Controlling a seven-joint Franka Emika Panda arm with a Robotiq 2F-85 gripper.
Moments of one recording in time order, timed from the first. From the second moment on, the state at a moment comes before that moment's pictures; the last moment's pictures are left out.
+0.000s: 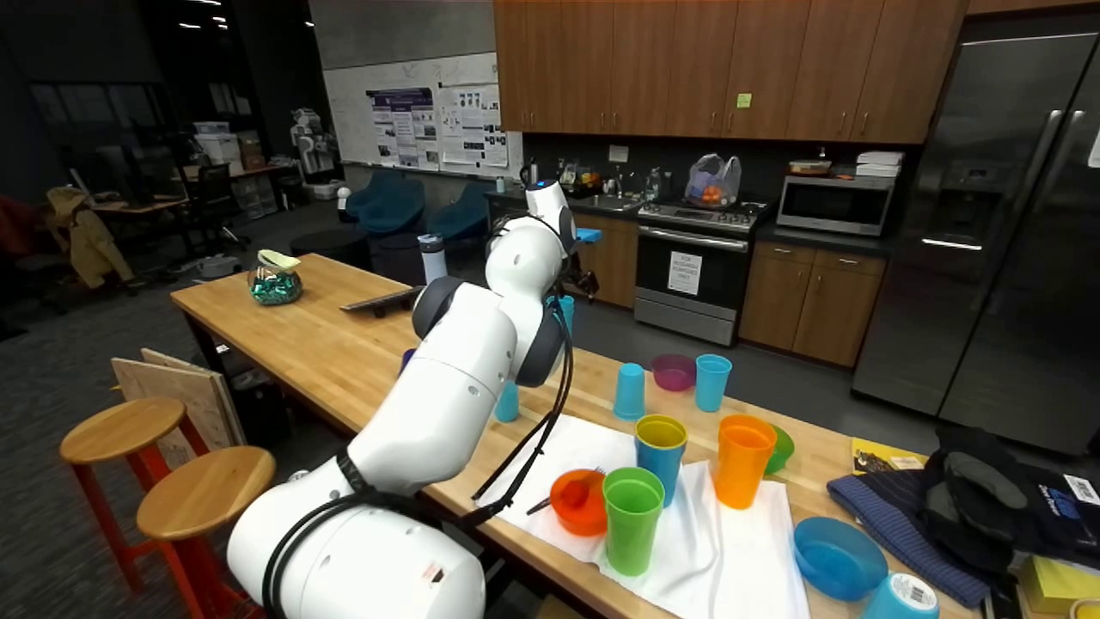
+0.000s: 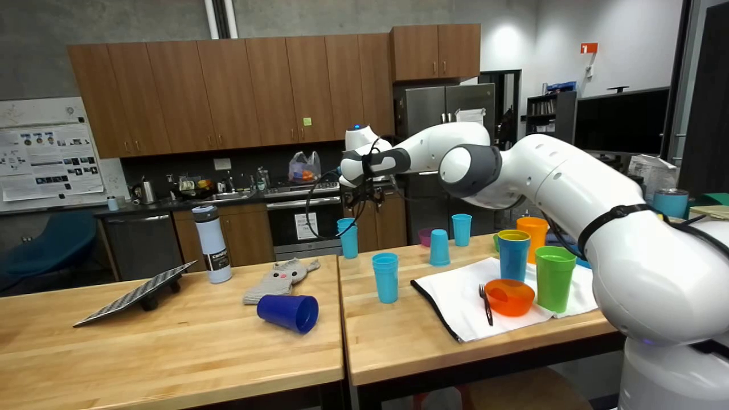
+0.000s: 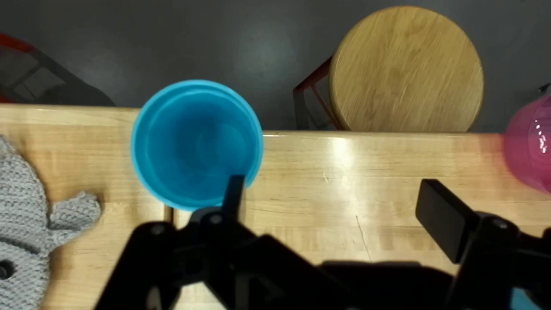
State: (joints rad) arm 0.11 1.06 0.48 -0.65 -0.65 1.97 -2.58
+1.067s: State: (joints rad) arm 0.16 1.08 0.43 -0.60 -0.65 1.95 -2.58
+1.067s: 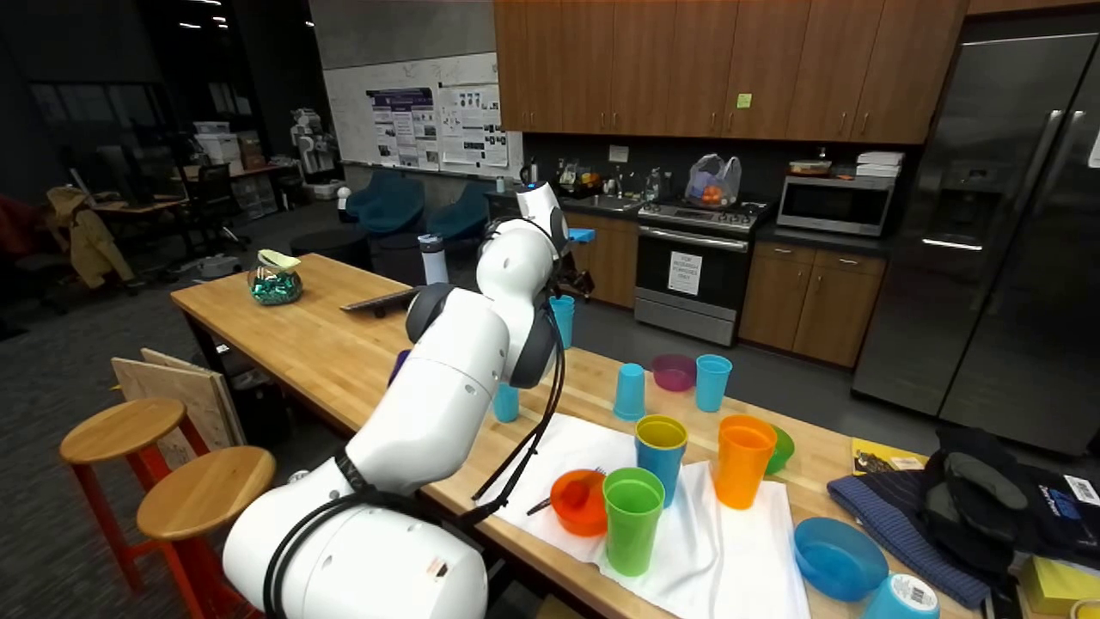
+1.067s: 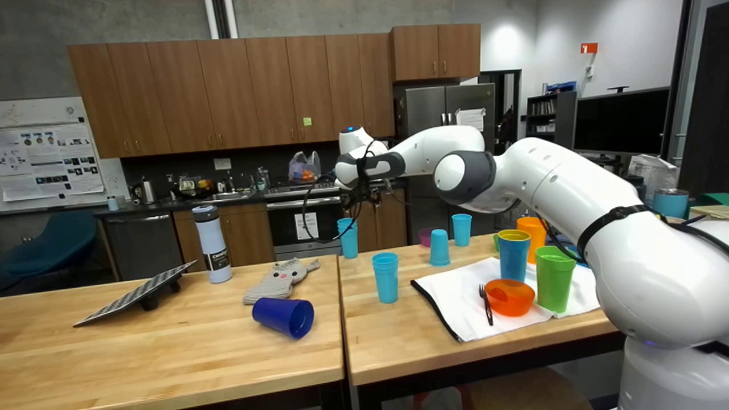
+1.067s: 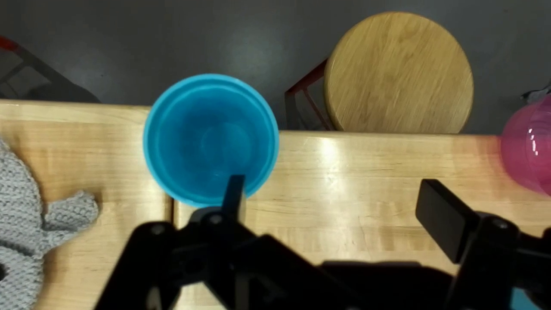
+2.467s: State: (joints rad) arm 0.22 1.09 0.42 -0.59 -0.78 1.96 -2.60
